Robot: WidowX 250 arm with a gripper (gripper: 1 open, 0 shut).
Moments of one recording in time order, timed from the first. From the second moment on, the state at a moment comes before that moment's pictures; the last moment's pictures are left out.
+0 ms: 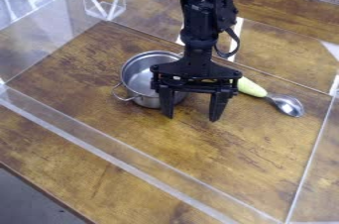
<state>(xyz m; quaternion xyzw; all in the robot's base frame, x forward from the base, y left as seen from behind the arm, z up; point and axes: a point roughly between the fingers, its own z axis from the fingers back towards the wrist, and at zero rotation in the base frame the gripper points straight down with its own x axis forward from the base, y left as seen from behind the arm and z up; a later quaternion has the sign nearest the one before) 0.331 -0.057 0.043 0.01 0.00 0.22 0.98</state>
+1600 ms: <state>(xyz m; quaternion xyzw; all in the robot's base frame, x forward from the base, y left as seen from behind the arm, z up) 0.348 -0.033 0.093 -0.05 -0.05 0.31 0.95</state>
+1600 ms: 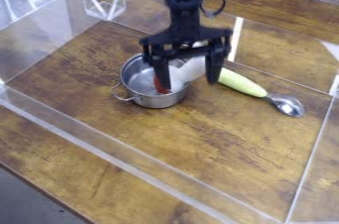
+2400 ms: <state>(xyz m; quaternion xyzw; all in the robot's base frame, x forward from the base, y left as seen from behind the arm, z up) 0.358 -0.039 0.141 -0.08 -0.08 0.24 0.96</state>
